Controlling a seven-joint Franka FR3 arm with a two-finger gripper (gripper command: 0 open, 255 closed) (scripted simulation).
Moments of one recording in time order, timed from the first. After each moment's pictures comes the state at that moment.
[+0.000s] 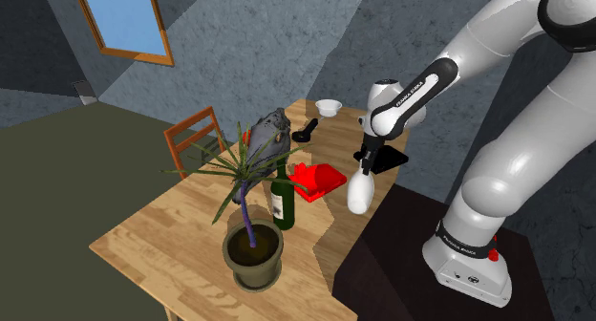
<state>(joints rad) -0.12 -0.25 -0.30 -2.84 -0.17 2.61 -0.37</state>
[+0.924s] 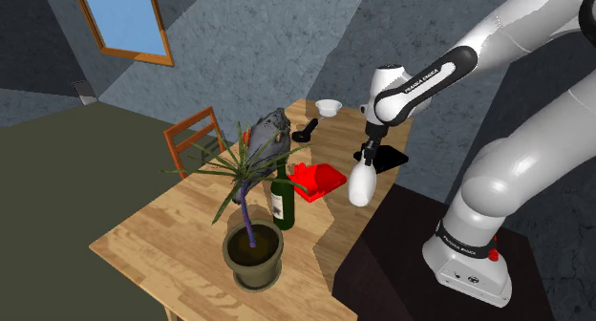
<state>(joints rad) -0.13 -0.39 -0.28 -2.81 -0.19 2.44 -0.35</state>
